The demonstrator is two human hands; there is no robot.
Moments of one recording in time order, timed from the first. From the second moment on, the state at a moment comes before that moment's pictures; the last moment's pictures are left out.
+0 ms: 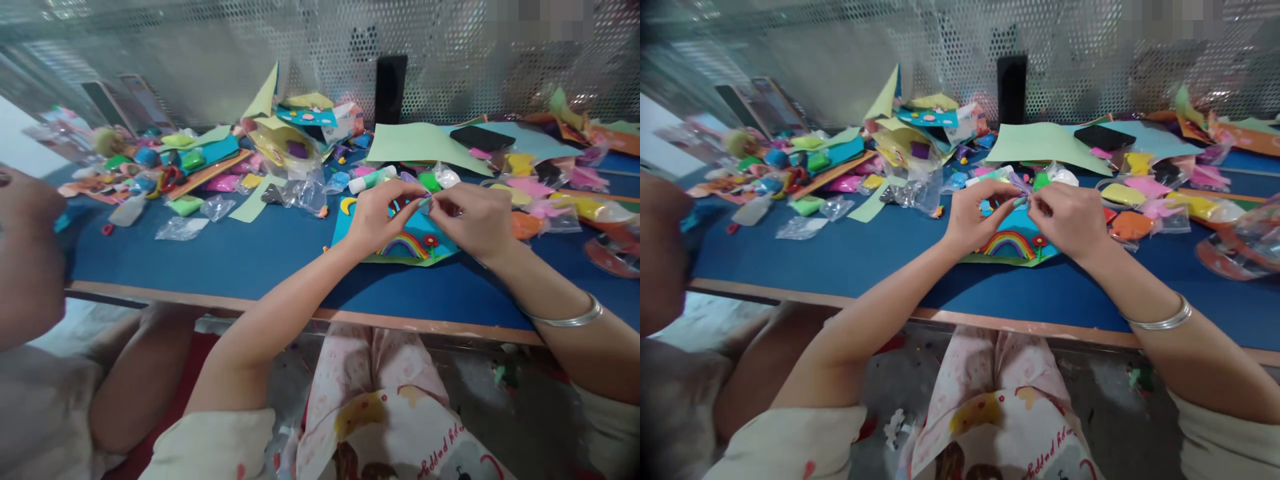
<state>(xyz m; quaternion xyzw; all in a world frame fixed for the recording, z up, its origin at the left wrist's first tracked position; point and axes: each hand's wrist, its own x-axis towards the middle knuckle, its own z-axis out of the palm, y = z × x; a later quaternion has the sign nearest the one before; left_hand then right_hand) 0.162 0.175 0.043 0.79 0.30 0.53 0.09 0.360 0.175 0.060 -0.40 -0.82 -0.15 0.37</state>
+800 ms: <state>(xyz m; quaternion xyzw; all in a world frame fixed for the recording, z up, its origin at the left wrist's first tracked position) 0.157 0.175 0.039 0.89 0.30 0.33 0.14 0.346 0.153 0.063 -0.37 -0.80 -0.02 0.48</state>
